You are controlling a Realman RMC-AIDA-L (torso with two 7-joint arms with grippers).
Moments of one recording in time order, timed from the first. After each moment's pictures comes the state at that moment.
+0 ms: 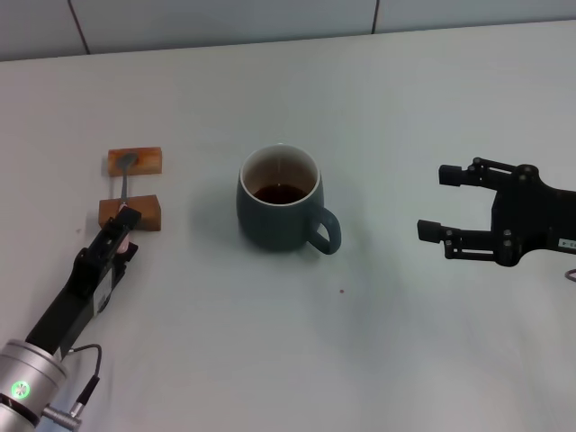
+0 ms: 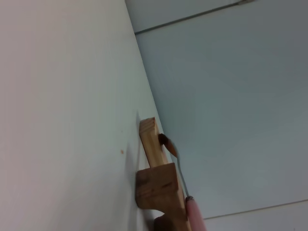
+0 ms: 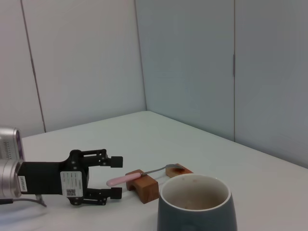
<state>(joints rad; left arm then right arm) -0.25 -2.08 -0.05 -0.24 1.89 1.28 -1.42 0.24 2.08 -0.96 -0.93 -1.73 -1.53 1.27</state>
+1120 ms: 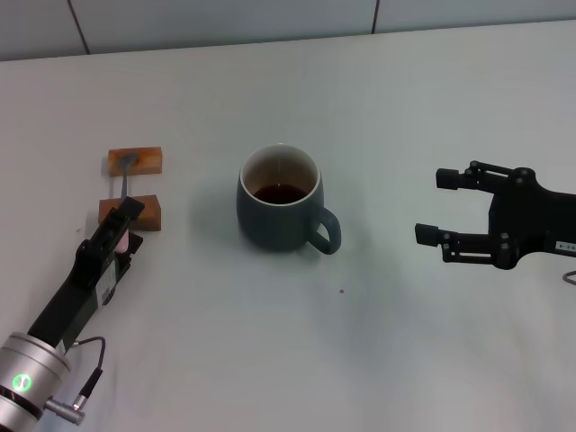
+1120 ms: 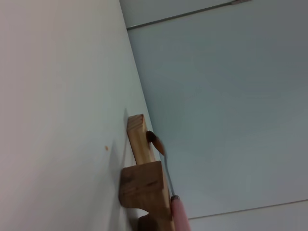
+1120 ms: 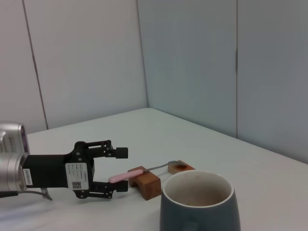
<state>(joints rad) -0.26 -2.08 -0.06 -0.25 1.89 1.30 -1.45 0.24 2.08 -0.96 -0.92 -1.73 -1.52 1.27</state>
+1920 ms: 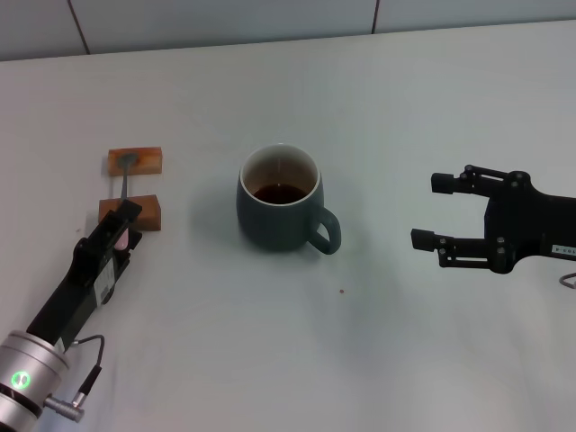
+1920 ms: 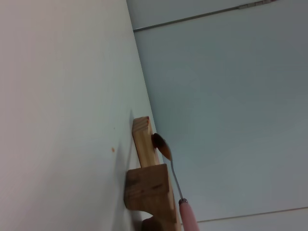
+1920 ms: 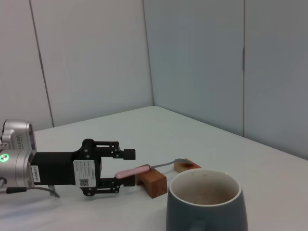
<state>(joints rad) -0.26 -2.08 -0.07 -0.25 1.89 1.29 -1.48 0.25 2.08 -0.98 -0.92 -1.74 -1.53 1.27</state>
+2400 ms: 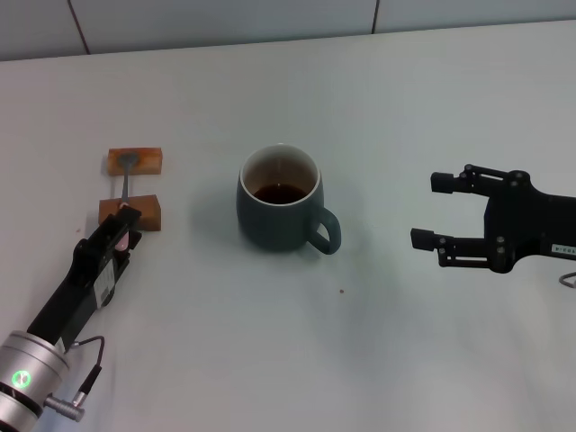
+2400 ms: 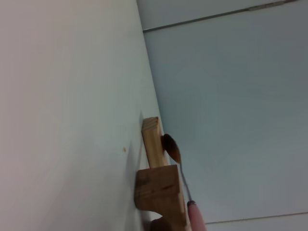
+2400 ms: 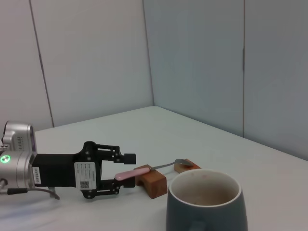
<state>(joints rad) -0.26 -2.08 -0.07 -0.25 1.89 1.27 -1.50 0.25 2.08 -0.98 -0.92 -1.74 -1.53 1.27</state>
